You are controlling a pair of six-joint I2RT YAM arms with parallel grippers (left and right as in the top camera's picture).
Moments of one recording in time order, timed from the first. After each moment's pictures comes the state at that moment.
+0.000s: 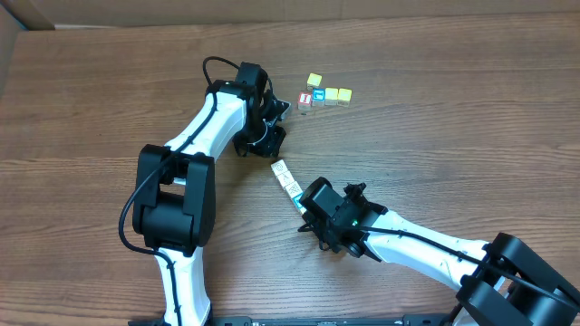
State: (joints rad) left arm -0.24 2.13 1.56 -0.92 0.26 0.19; right arm 0.89 1.64 0.81 -0.31 0.01 1.72
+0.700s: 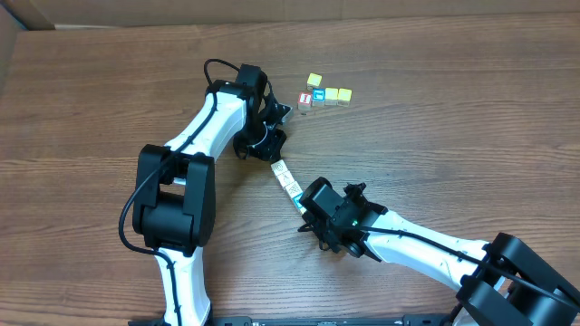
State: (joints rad) left arm -0.24 2.13 1.56 -0.96 0.30 0.22; right arm 0.89 1.64 0.81 -0.31 0.01 1.72
